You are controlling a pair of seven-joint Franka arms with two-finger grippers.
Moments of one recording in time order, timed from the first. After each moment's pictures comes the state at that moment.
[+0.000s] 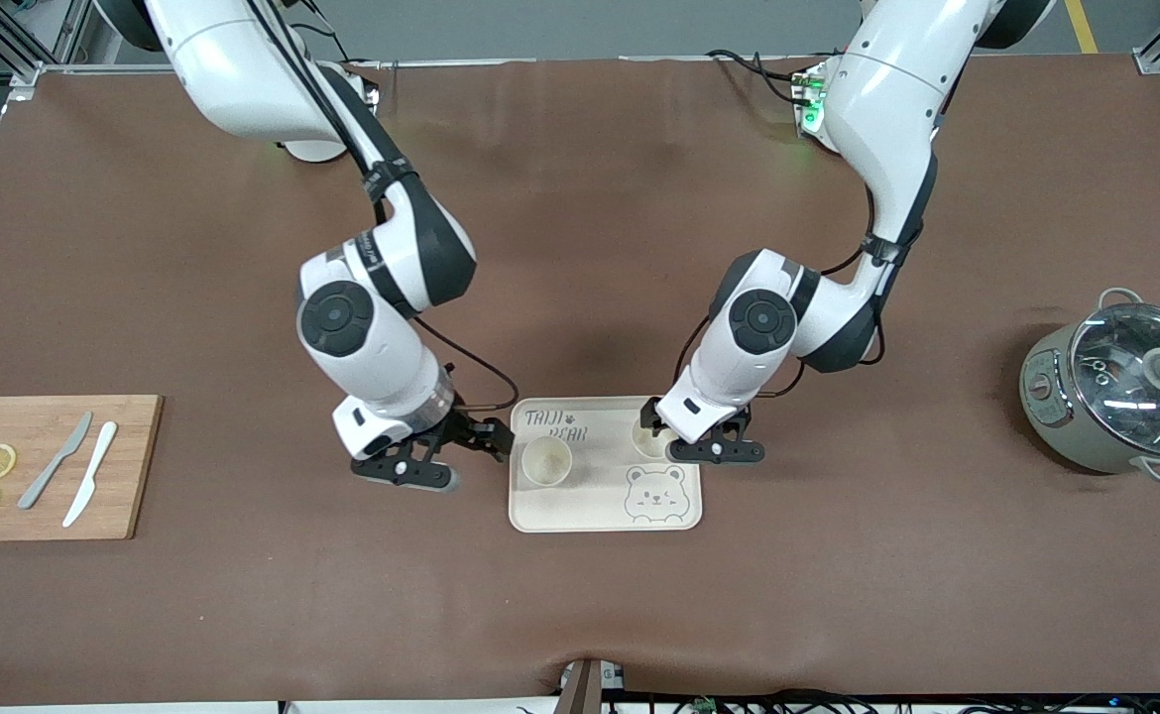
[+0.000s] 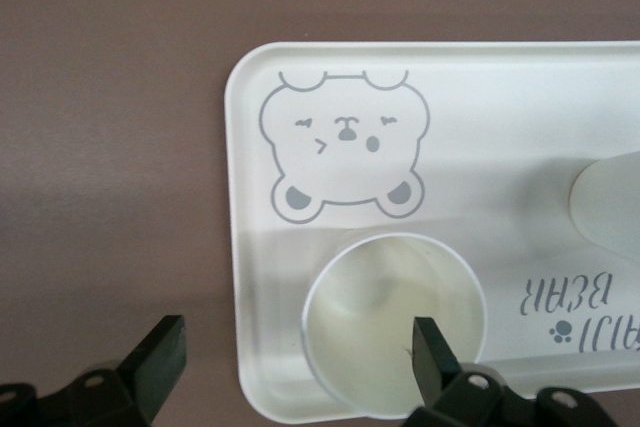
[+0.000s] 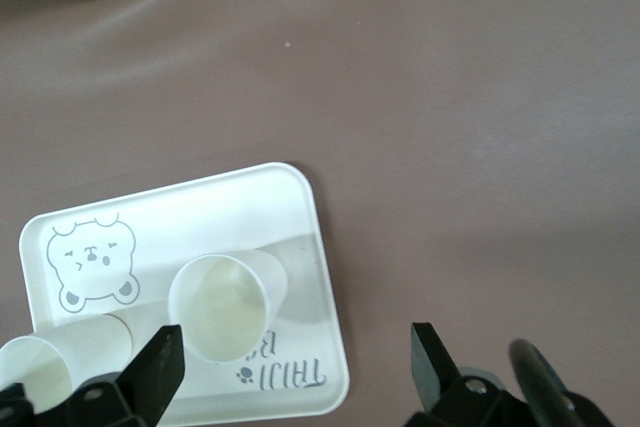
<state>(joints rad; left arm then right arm) -0.48 0.68 -0.07 -1.59 0.00 2.45 -0.51 0.50 0.68 -0.01 -1.34 0.10 2.24 0.64</state>
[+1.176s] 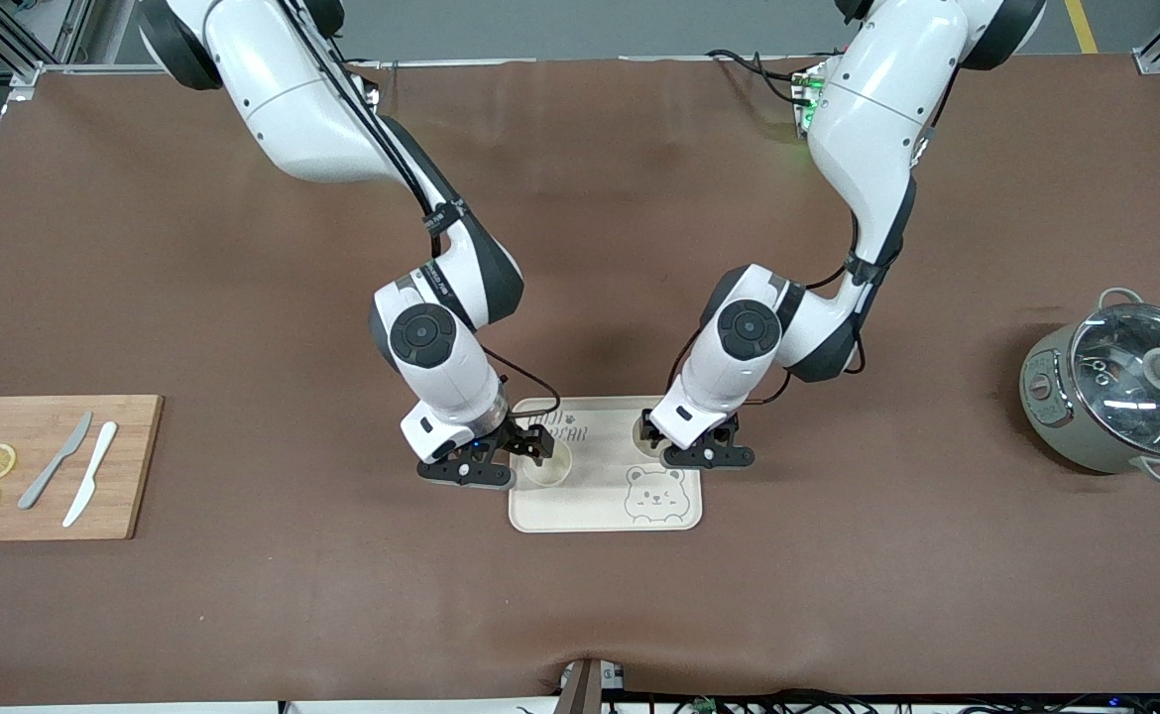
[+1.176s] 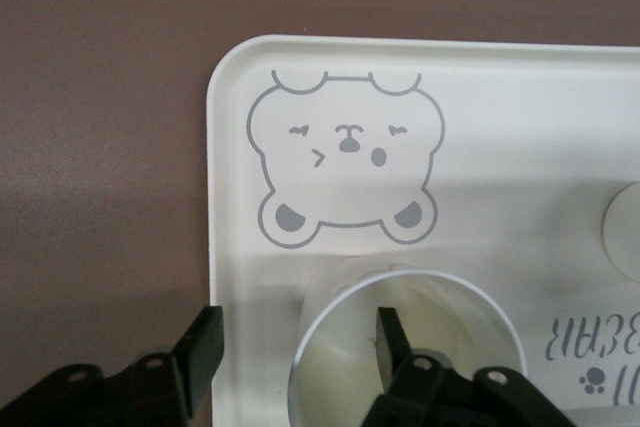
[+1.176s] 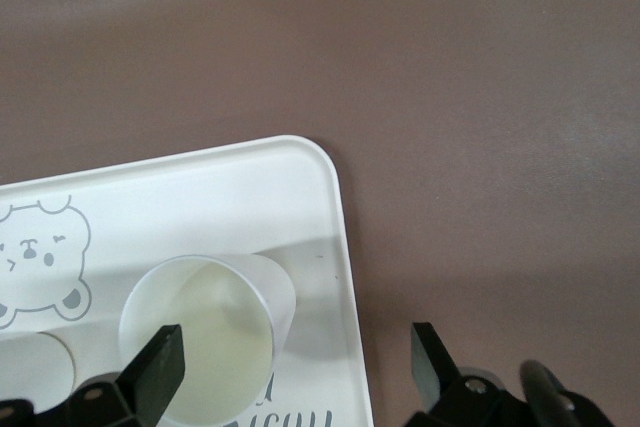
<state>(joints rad) -0.48 0.74 -0.07 -1.59 0.02 2.54 -0.55 0.55 0.81 -0.01 -1.34 0.04 2.38 0.65</state>
